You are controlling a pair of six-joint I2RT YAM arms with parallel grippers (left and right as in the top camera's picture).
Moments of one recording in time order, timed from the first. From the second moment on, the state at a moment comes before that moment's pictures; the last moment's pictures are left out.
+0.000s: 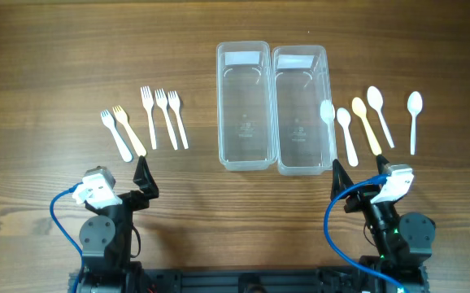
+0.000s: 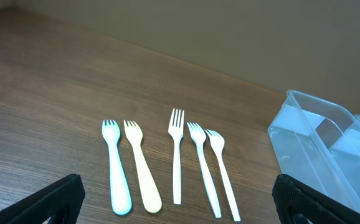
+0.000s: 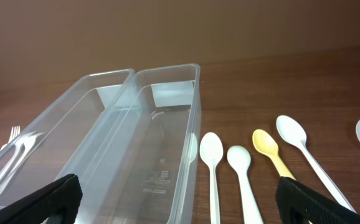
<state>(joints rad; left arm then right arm) -0.04 0.03 0.09 -0.28 -0.13 -0.33 -0.06 0.02 0.11 -0.28 -0.26 0.15</state>
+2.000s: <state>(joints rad) -0.04 0.06 0.10 -0.27 -0.06 -0.33 -0.06 0.02 0.12 -0.25 -0.34 0.16</state>
